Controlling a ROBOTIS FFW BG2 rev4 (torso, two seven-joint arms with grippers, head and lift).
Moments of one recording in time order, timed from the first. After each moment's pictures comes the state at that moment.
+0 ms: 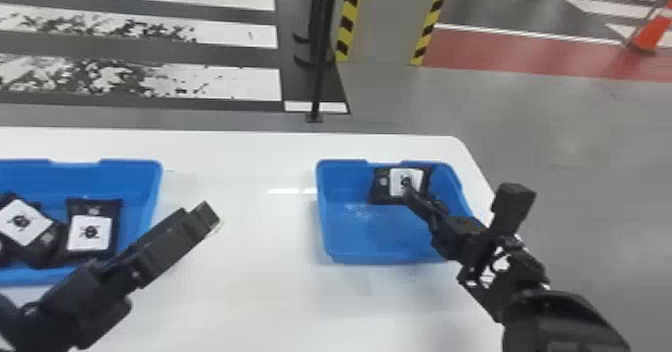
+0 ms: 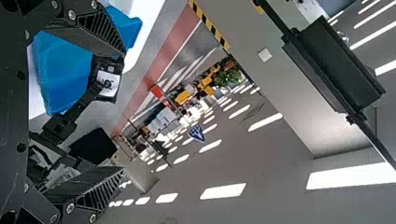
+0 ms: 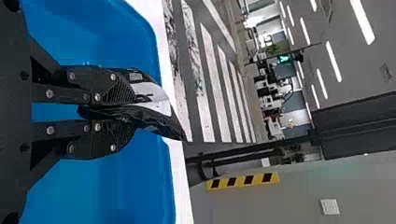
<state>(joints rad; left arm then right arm) 0.47 0.09 0.18 -2.26 0.97 0.72 -0.53 0.15 -0.18 -0.16 -1.71 -0.34 0.34 0.31</state>
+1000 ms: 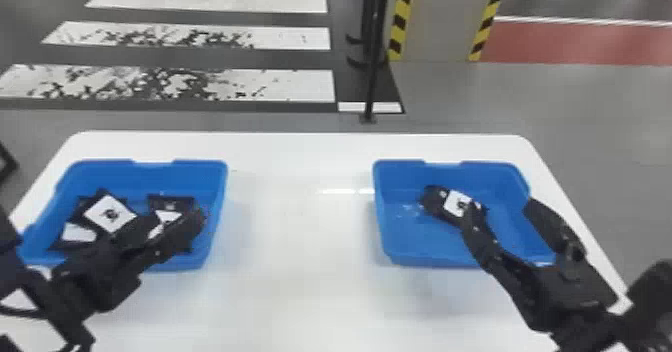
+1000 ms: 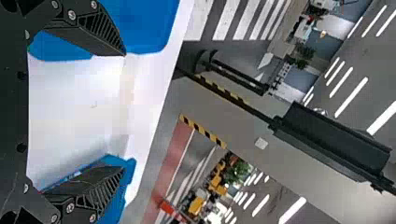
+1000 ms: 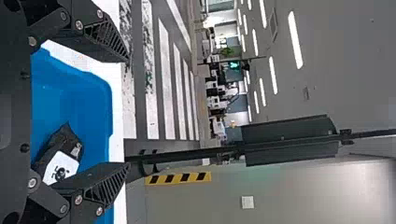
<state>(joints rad) 0.41 0.07 0.34 -2.24 0.57 0.73 -0.42 0.66 -0.07 -0.08 -2.28 -0.22 0.09 0.18</state>
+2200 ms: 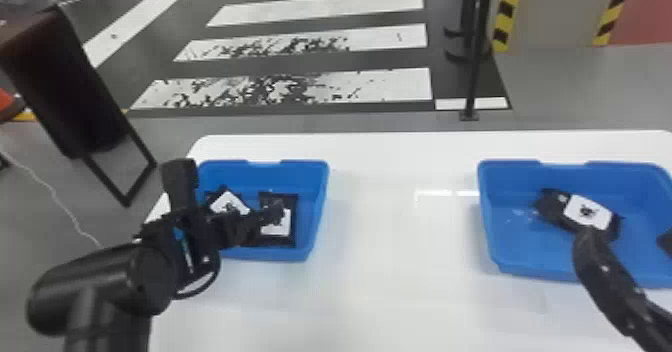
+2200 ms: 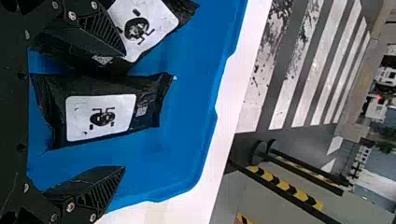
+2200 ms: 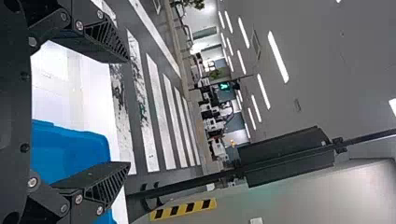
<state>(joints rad) 0.02 0.13 0.33 -1.89 0.26 1.05 -0.26 0.87 -0.09 0.00 -2.48 -0.31 0.07 0.19</state>
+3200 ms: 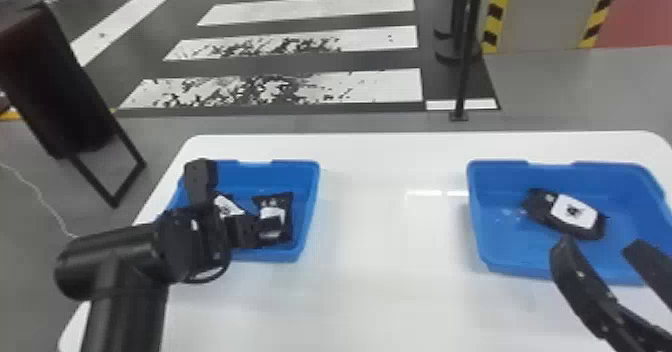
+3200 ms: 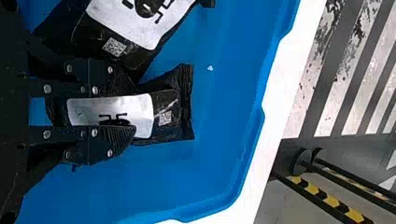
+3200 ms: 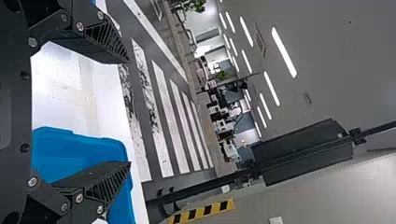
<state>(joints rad) -0.11 0.14 0.25 -1.70 0.21 1.14 -0.23 0.86 -0.09 0.00 -2.45 -0.38 0.10 0.19</state>
